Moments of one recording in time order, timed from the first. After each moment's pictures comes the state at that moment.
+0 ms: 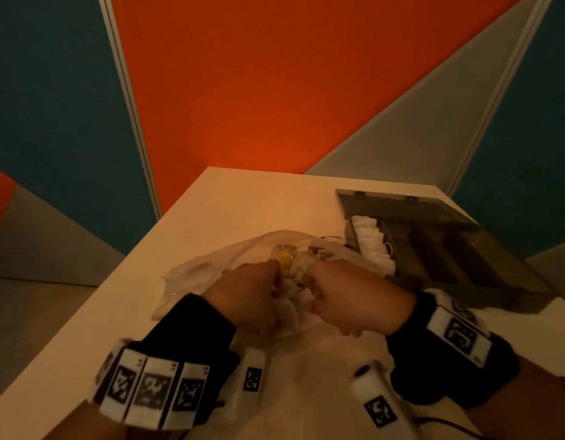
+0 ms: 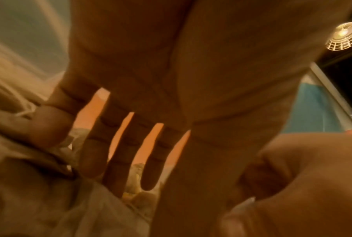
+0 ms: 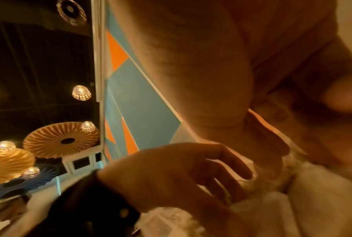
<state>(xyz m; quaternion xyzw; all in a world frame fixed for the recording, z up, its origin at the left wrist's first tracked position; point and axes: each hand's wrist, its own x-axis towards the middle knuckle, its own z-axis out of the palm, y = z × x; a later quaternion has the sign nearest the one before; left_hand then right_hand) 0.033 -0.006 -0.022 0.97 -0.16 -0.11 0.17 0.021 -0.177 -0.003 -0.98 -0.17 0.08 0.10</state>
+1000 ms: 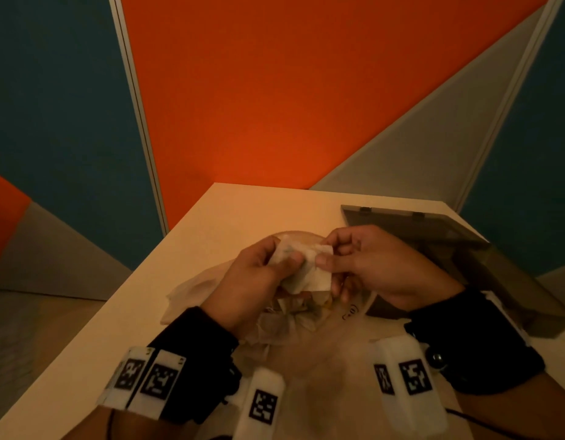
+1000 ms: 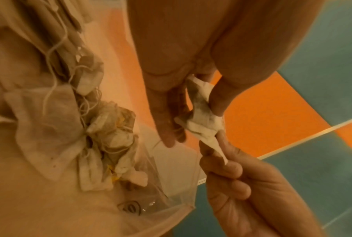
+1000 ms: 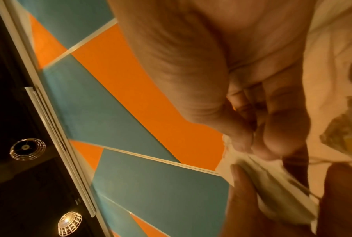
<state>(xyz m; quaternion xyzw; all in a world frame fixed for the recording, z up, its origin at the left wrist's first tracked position) 0.035 -0.020 -0.008 0.63 -0.10 -0.05 0.77 0.036 -0.194 0.041 -0.80 -0.08 0.12 0.58</state>
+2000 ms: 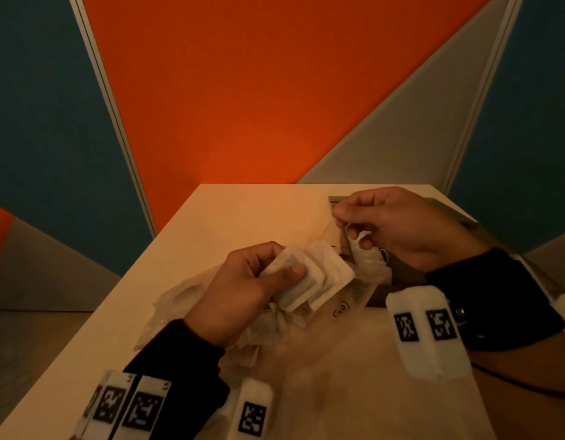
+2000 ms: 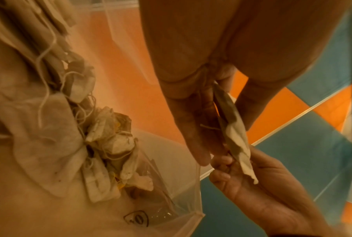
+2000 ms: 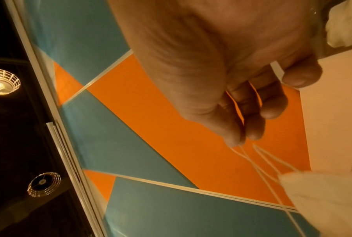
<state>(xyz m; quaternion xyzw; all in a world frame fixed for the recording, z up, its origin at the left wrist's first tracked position) 0.025 -0.028 -0.008 0.63 -0.20 -0.05 0.75 0.055 -0.239 0.057 -0.79 -0.06 0.03 0.61</state>
